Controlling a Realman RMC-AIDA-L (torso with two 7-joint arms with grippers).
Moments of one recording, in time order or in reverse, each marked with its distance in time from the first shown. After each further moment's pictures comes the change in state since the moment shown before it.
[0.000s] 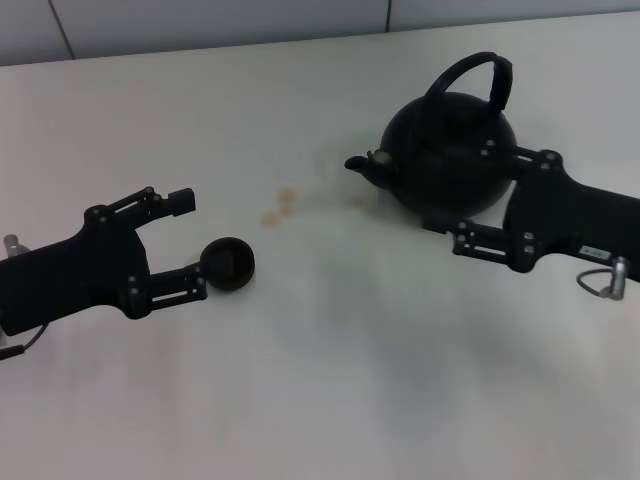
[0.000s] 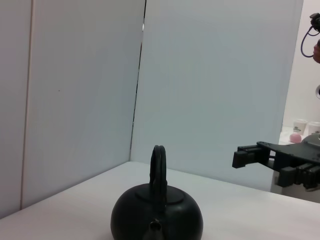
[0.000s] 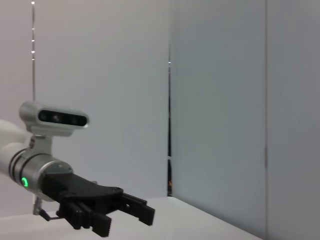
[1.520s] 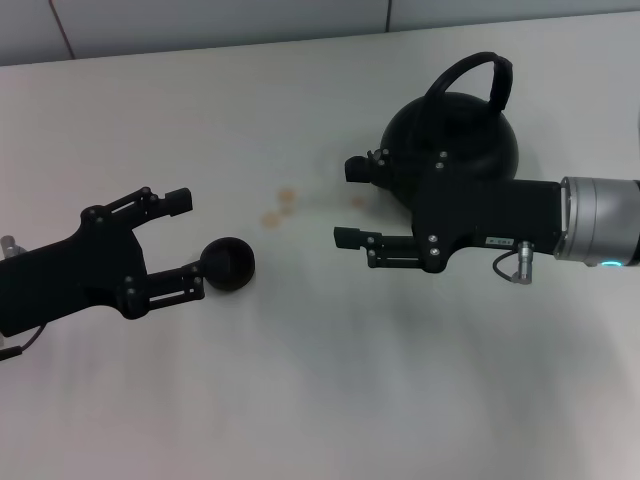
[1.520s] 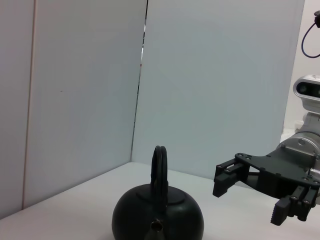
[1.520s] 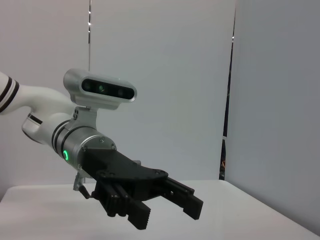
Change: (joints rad) left arm 0.004 0.002 -0.003 -0.003 -0.005 0.003 0.001; right arm 0.191 0.015 -0.043 0.089 -0.116 0.075 -0.035
